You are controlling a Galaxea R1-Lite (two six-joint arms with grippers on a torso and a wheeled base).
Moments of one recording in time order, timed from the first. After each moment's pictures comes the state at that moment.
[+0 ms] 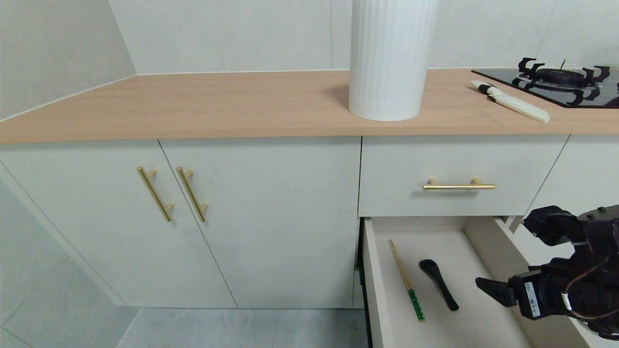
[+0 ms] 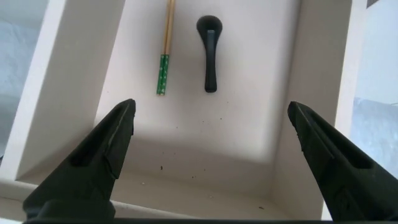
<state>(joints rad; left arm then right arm) -0.01 0.00 0.00 0.00 0.04 0.00 0.44 1.36 -0.52 -0.16 -0.25 0.12</state>
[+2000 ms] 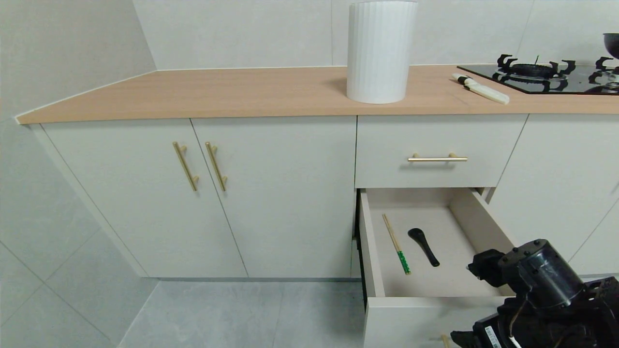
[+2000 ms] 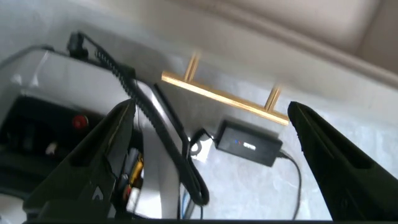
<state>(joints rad) -0.01 0.00 0.00 0.00 0.04 0.00 0.59 1.58 -0.52 -0.07 -0.22 0.22</state>
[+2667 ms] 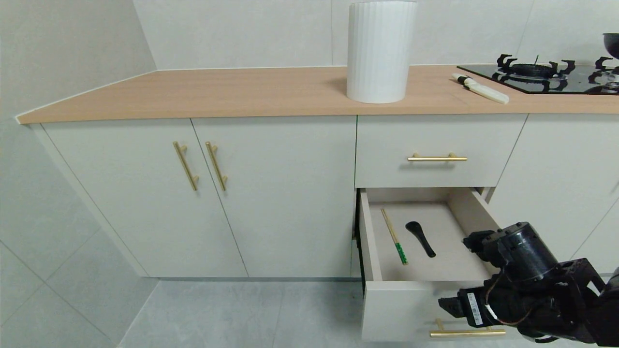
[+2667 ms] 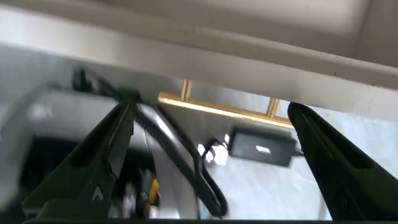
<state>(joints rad) -0.01 0.00 0.00 0.00 0.04 0.00 0.53 1.68 -0.58 -0.18 -0.28 0.33</state>
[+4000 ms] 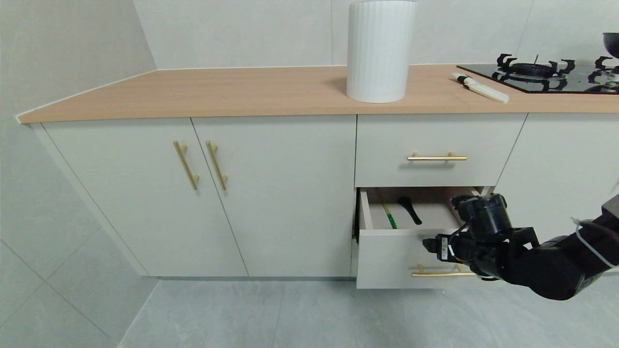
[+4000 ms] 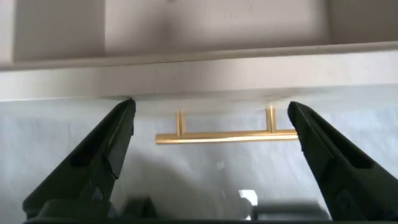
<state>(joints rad) -0.01 0.00 0.00 0.00 0.04 0.00 0.38 1.98 -0.76 -0.56 -0.33 0.33</state>
